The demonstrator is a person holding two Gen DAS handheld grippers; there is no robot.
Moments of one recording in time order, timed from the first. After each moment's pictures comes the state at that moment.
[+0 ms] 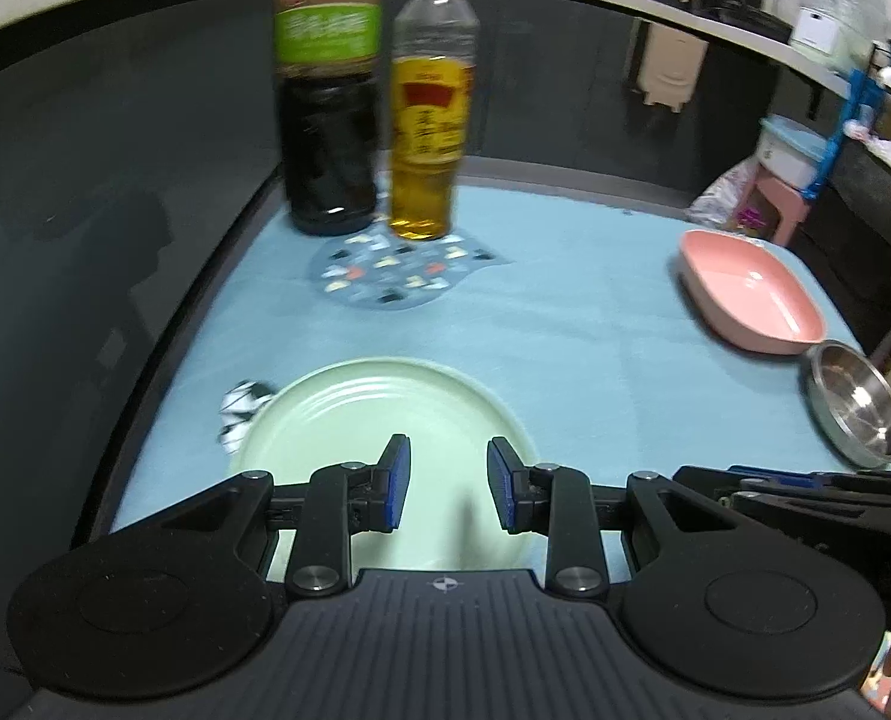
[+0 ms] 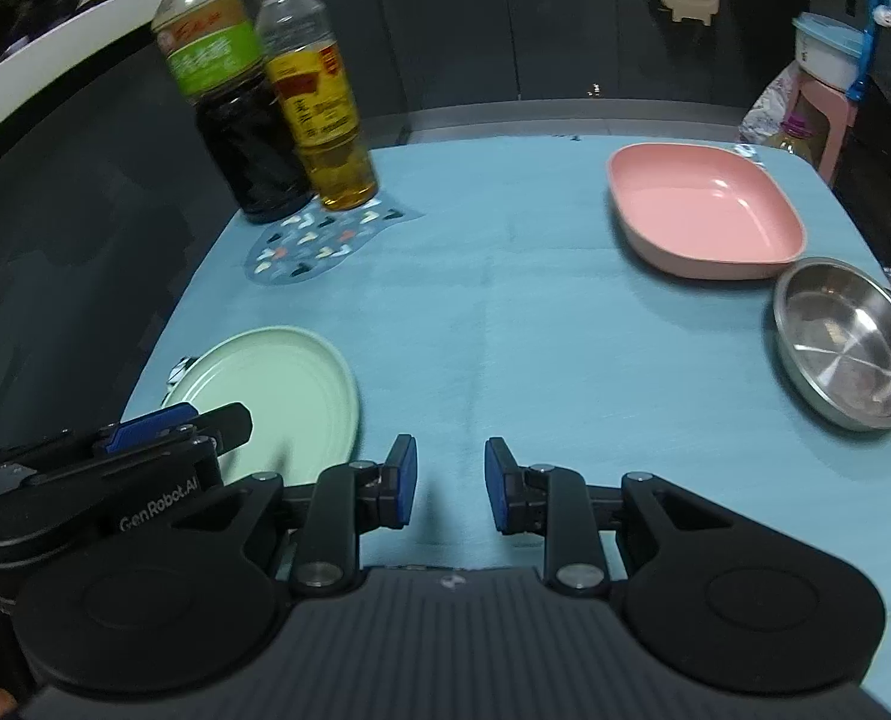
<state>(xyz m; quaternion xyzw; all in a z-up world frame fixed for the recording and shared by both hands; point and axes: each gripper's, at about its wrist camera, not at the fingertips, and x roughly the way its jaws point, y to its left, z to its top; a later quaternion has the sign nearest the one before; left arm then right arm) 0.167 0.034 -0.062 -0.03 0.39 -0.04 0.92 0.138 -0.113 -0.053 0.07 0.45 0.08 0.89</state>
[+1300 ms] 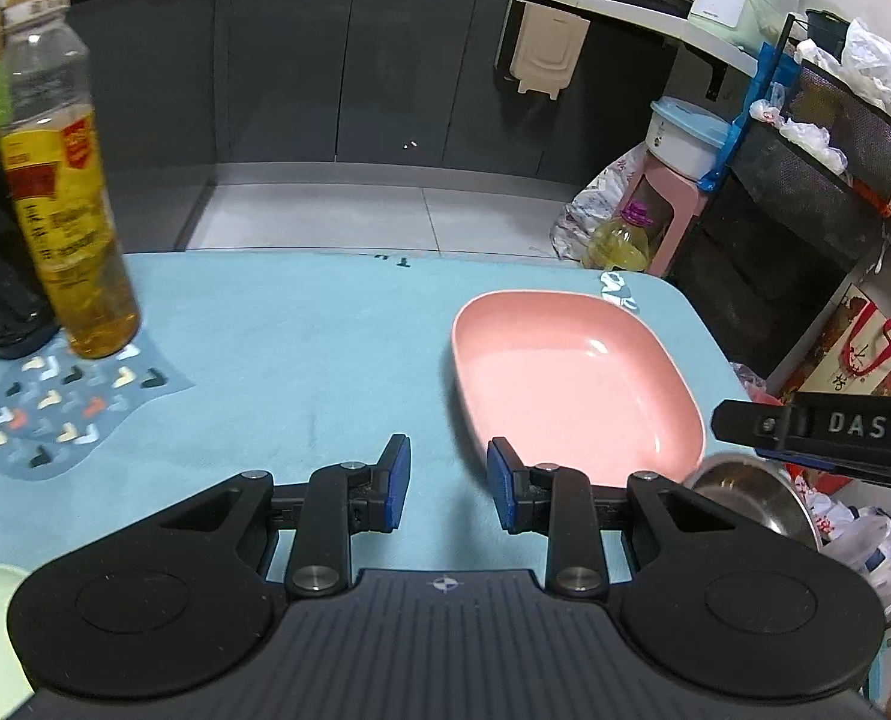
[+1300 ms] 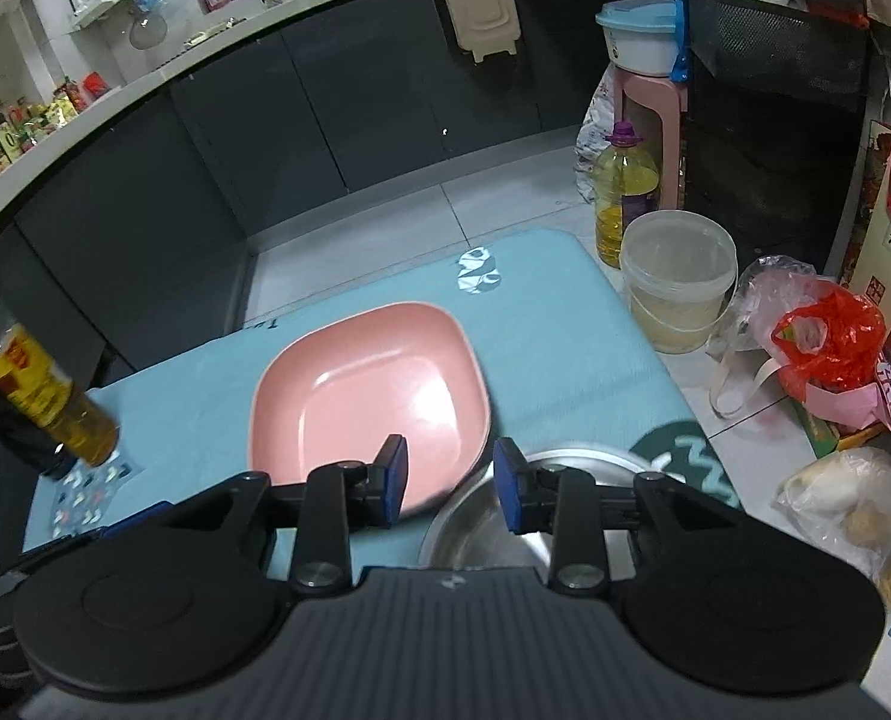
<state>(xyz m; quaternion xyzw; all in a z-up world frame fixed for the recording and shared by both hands) 0.294 -0.112 -0.071 -0.04 0.39 -0.14 0.91 0.225 -0.288 -0.048 0.16 0.39 -0.05 0.90</state>
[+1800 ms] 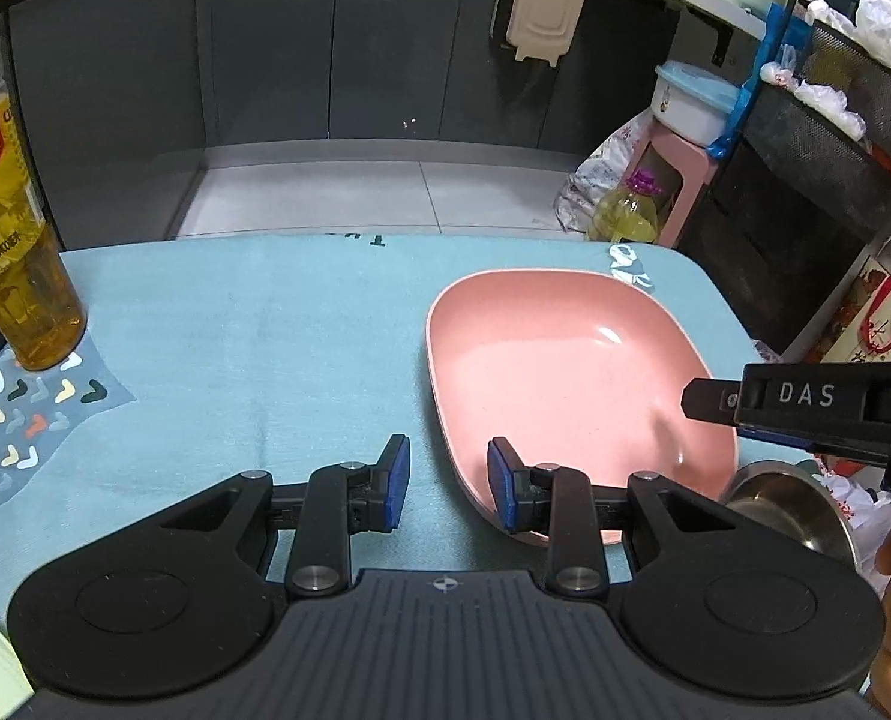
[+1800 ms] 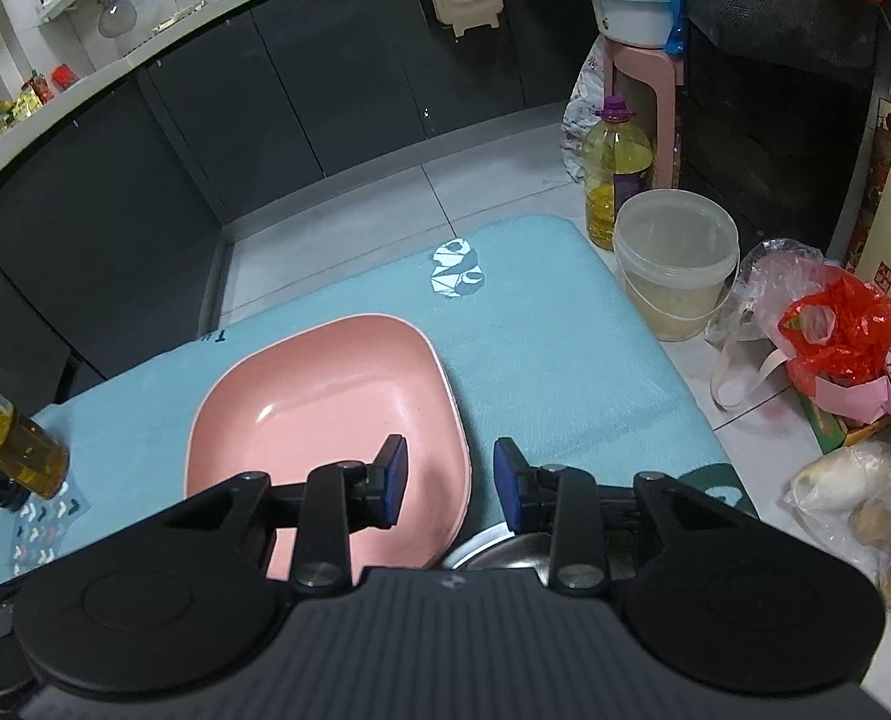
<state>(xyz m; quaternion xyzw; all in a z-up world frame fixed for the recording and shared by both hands) 0.325 -0.142 -0.092 -0.02 0.41 -0.14 0.90 0.263 -0.299 -0.071 0.17 0.41 -0.06 0.89</state>
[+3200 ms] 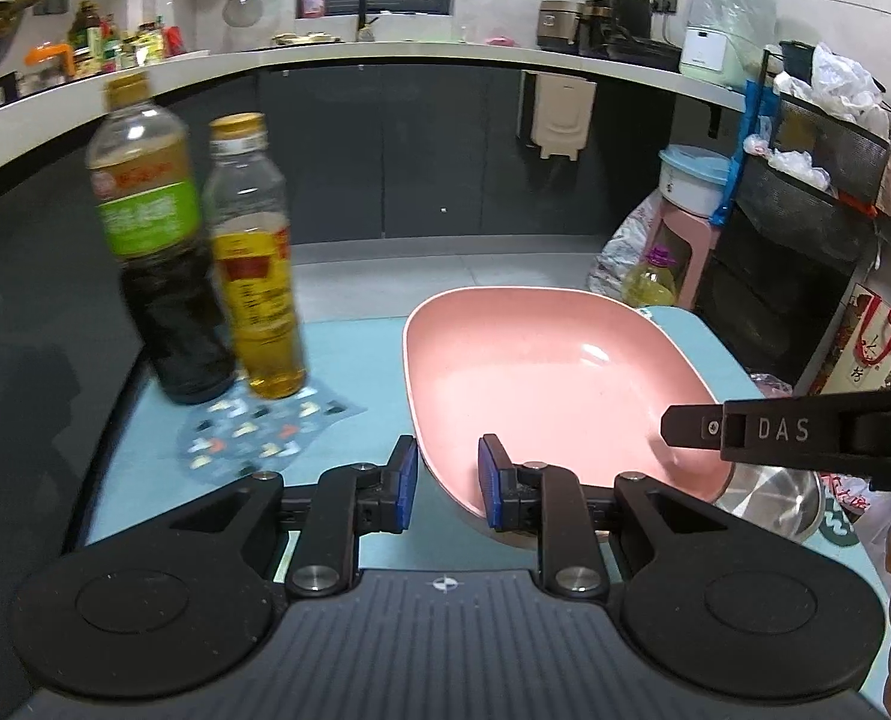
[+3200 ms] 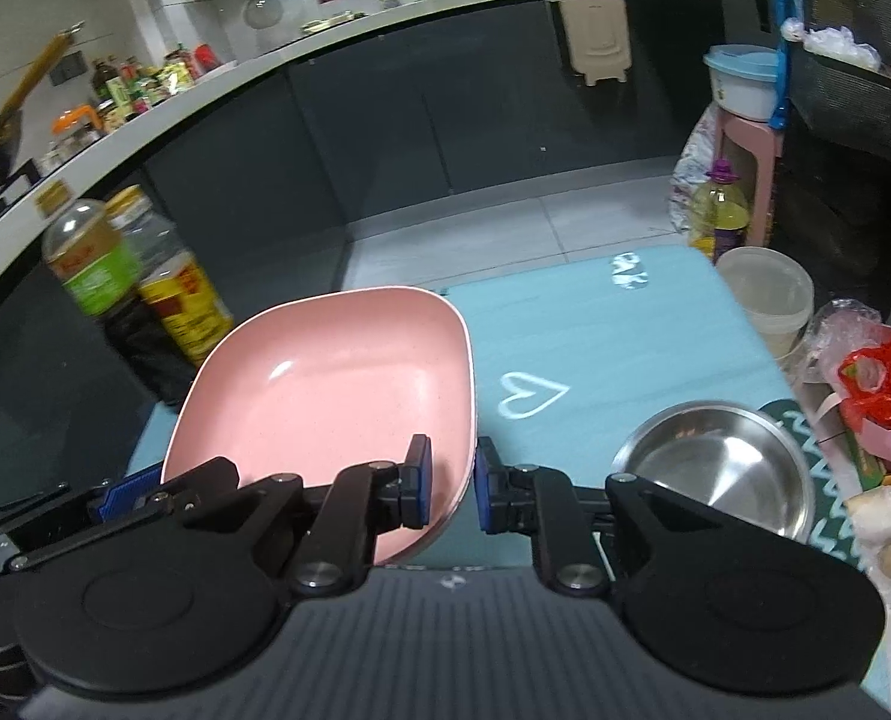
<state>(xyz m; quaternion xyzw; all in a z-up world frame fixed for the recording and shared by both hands) 0.196 -0.028 -0.006 0.01 0.32 -0.11 0.94 0.182 -0.212 -0.003 0.13 0.38 0.04 0.92</state>
